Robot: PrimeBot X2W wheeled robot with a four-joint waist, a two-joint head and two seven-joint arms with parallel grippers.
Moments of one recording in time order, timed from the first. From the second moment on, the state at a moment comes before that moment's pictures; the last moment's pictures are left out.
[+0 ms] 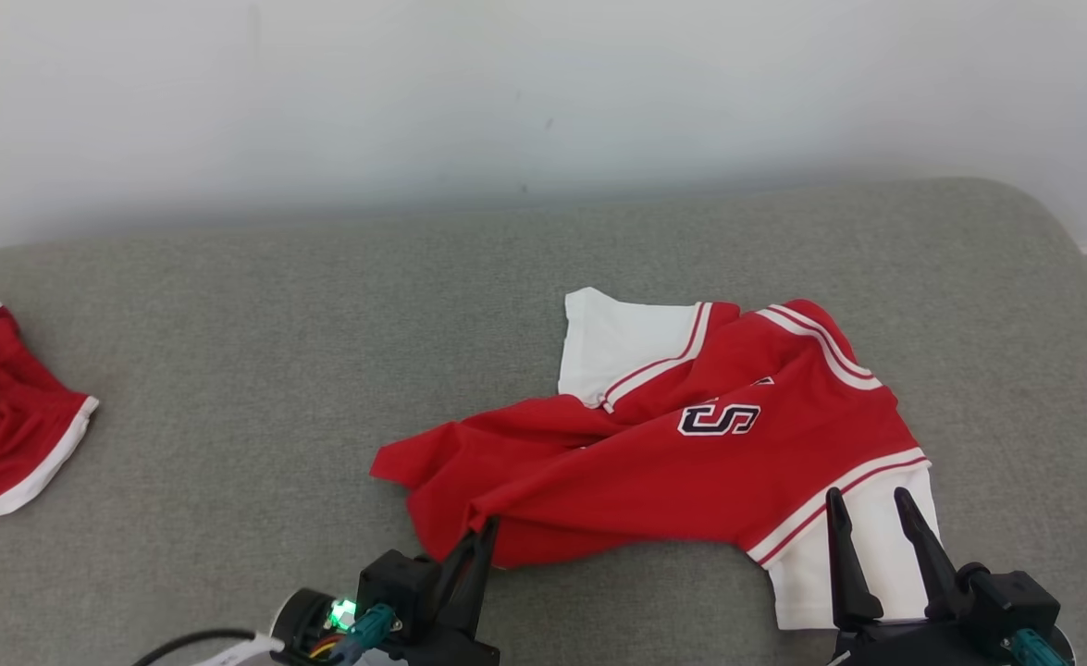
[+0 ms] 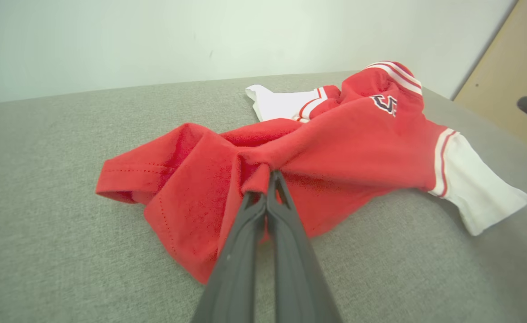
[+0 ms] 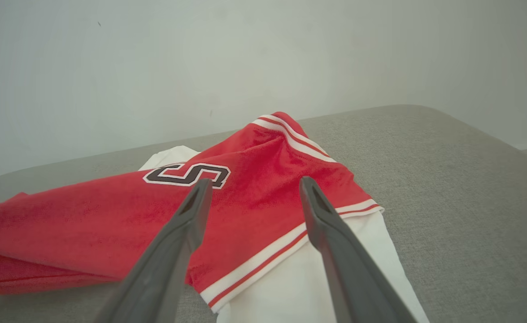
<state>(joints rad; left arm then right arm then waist) -0.32 0.17 -0.68 0.46 -0.51 0.07 -0.23 -0.04 -0.05 0.00 0.27 0.19 0.13 -0.26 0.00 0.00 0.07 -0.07</state>
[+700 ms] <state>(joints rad) -0.41 0.25 -0.71 0.29 -0.48 0.09 -0.01 -0.11 -0.05 0.02 0.34 0.19 0.13 -0.26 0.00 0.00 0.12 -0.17</state>
